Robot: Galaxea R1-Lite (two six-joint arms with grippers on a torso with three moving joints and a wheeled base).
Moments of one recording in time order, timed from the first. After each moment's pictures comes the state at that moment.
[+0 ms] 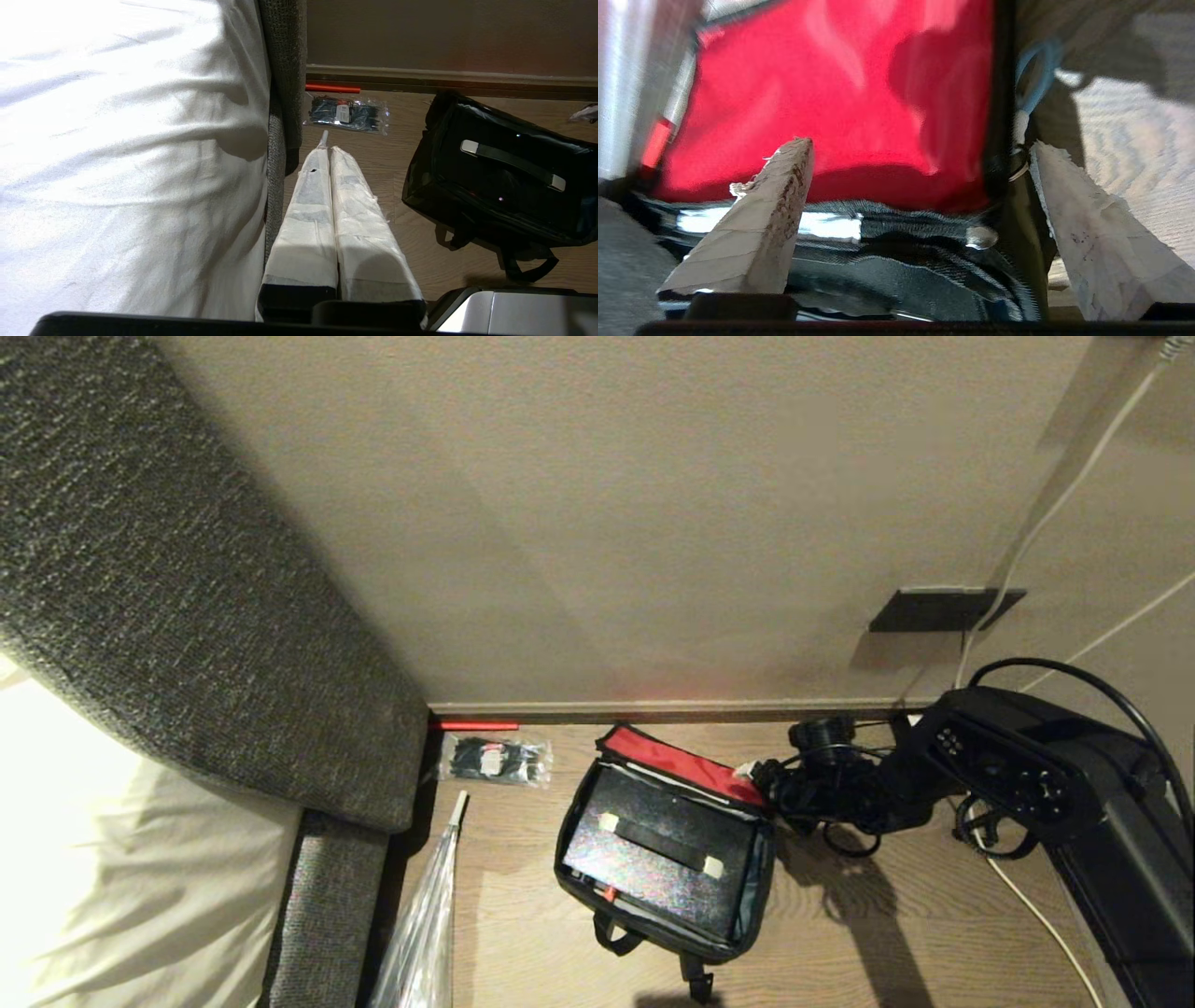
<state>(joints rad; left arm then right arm) 0.01 0.00 0.00 0.00 0.00 0.00 0.19 2.62 -1.40 -0.51 0.11 0.91</state>
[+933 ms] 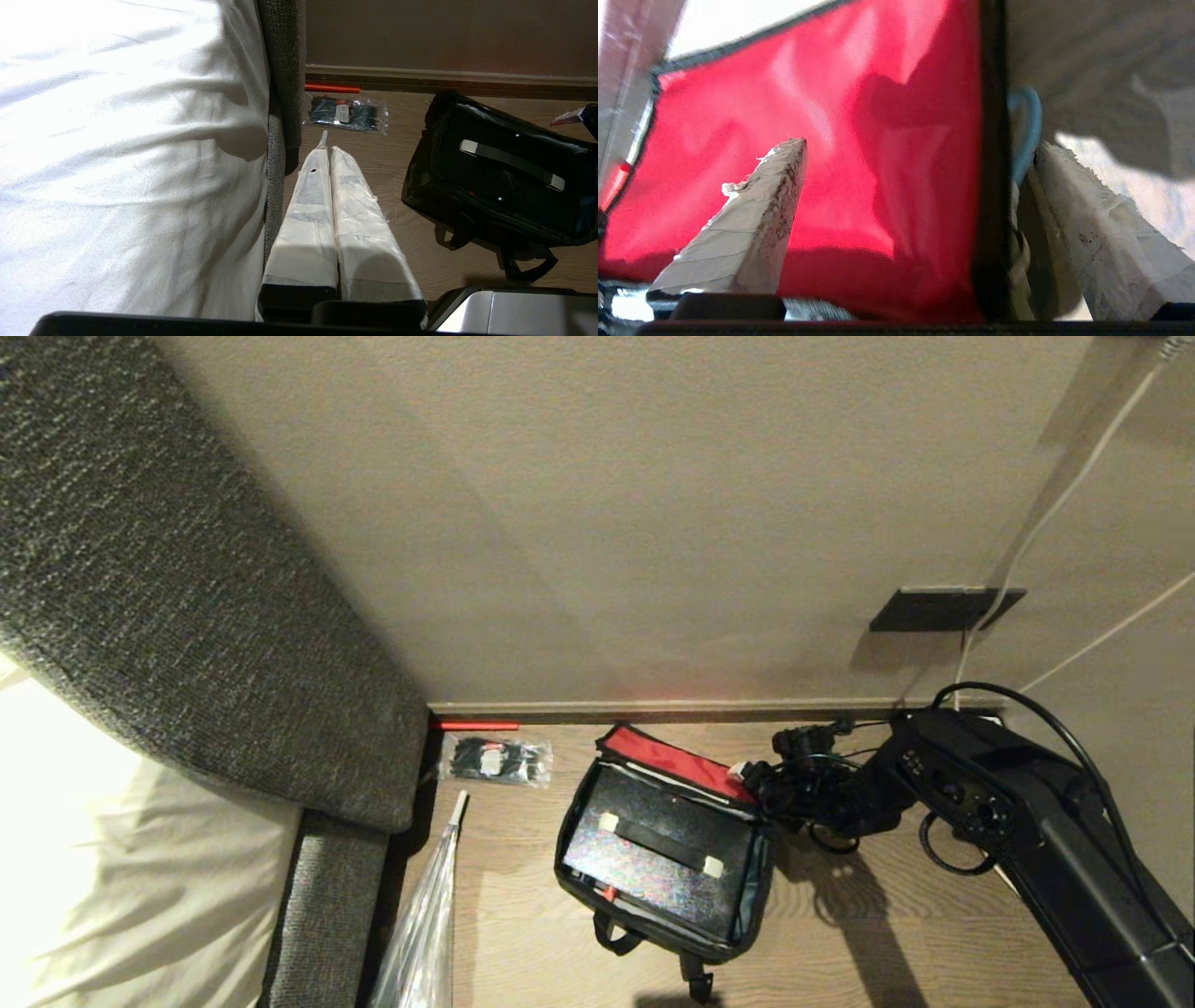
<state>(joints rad) 0.01 0.00 0.00 0.00 0.00 0.00 0.19 2.77 -1.60 -0.50 0.01 0.89</state>
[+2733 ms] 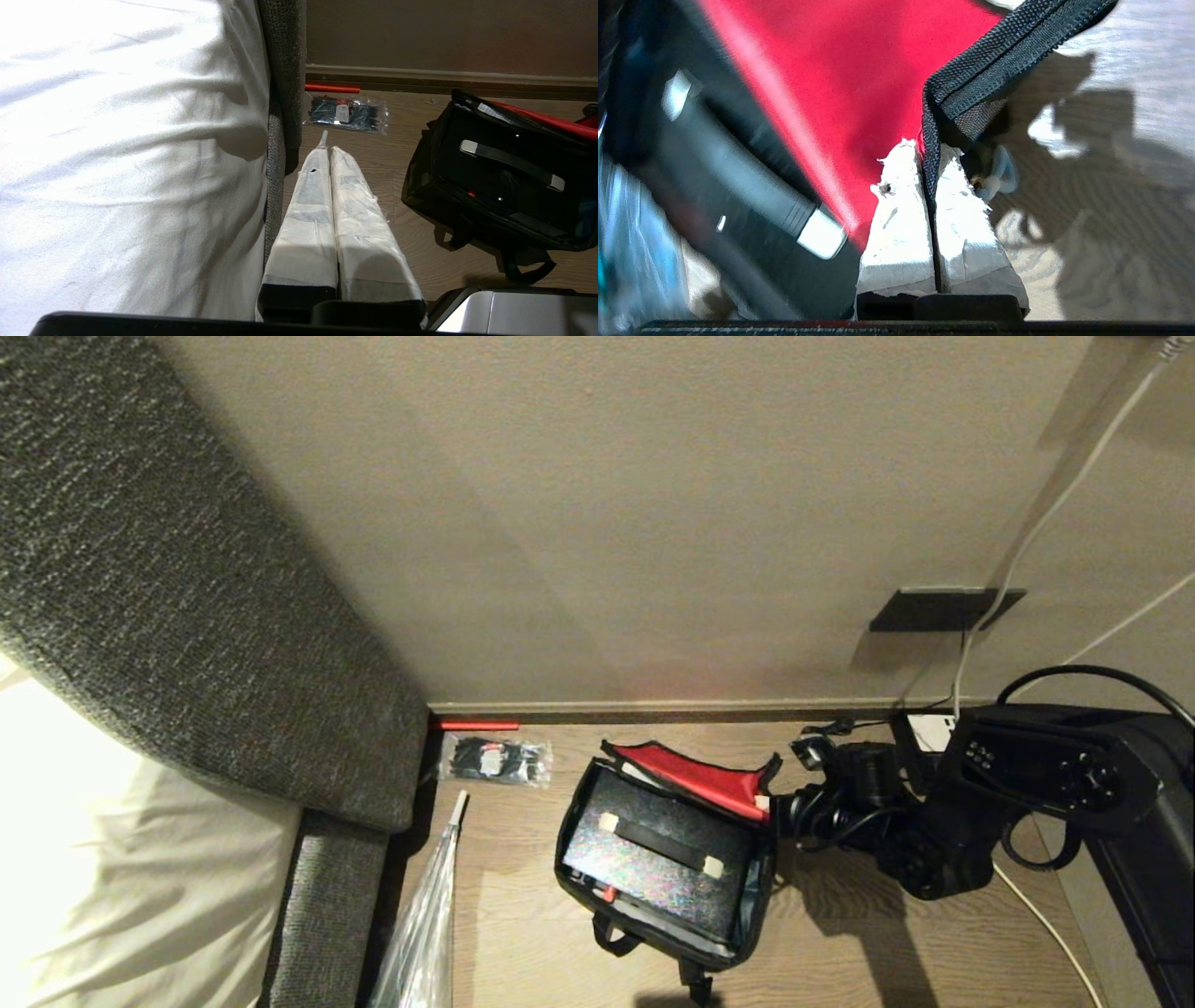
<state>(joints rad) 0.01 0.00 0.00 0.00 0.00 0.00 0.18 2.51 -0.95 -1.05 0.28 0.08</state>
